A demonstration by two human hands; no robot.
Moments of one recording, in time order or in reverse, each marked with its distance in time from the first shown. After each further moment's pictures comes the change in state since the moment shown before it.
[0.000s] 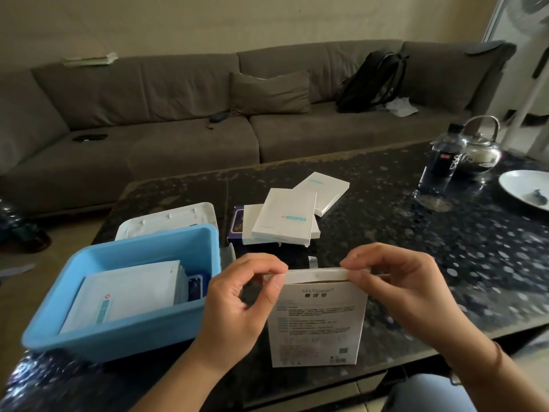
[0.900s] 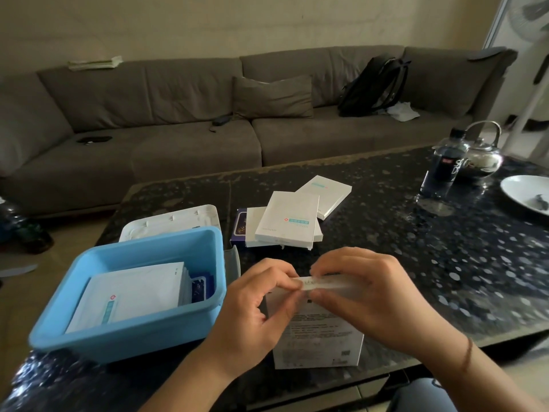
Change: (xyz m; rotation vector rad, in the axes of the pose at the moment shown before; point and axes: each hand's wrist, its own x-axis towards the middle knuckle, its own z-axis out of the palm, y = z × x) left_hand 0.003 0.003 0.003 0.096 -0.147 0.166; right_hand 0.010 -0.009 0.025 -0.528 -0.104 -0.348
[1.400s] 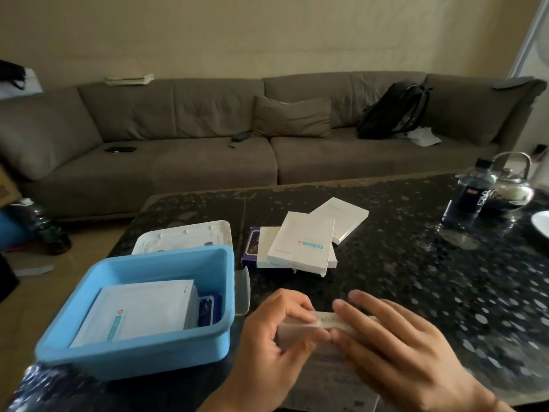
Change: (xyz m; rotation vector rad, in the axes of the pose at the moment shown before) left_hand -0.007 -0.003 0.021 -0.164 0.166 -0.150; right_hand -0.022 0.041 0.008 -0.526 0.081 -0.623
